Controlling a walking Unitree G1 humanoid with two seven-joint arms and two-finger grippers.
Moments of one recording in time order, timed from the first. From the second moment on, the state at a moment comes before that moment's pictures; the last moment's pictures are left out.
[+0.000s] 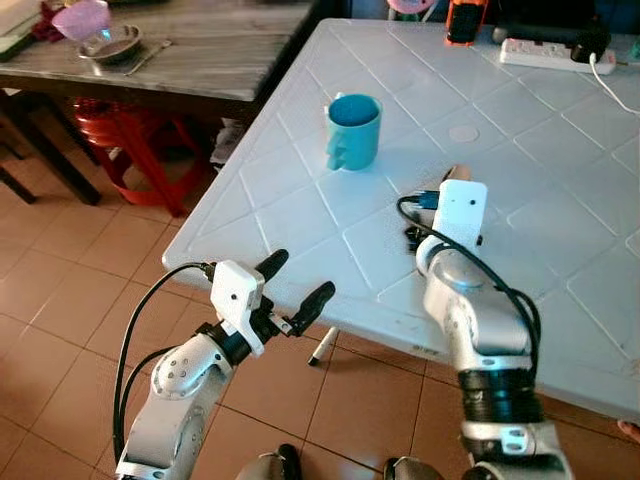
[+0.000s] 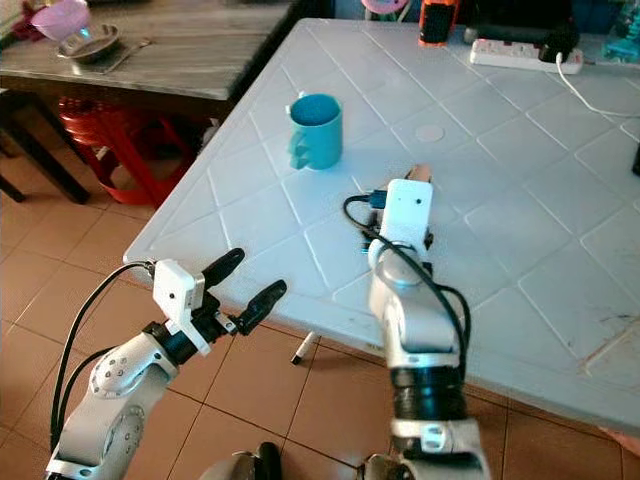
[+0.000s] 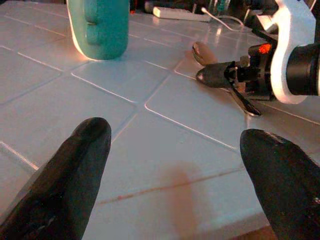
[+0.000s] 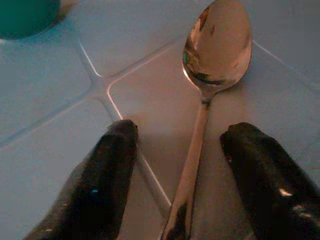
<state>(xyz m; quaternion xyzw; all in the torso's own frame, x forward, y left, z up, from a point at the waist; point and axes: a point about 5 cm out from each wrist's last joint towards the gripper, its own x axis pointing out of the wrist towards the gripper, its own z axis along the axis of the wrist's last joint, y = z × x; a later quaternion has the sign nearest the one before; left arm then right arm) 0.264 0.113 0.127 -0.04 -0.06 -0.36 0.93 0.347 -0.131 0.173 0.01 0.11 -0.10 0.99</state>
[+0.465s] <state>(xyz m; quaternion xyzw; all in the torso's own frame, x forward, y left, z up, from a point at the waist) 0.261 0.112 0.122 -0.05 -0.05 -0.36 0.93 0.357 -0.149 0.178 -0.01 0.11 -0.15 0.98</state>
